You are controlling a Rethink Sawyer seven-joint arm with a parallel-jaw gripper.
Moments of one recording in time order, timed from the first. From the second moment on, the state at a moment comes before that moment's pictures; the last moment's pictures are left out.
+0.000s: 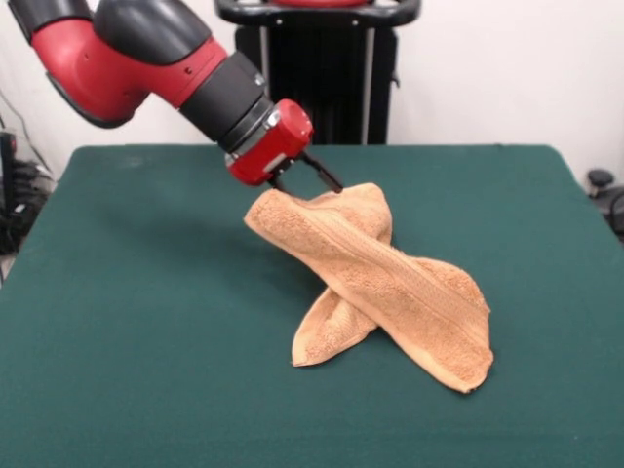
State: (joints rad) arm -1.27 -0.16 0.84 1.97 -0.42 0.48 1.57
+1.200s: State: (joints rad) arm -1.35 -0.27 0.91 2.02 -0.49 0.41 1.57
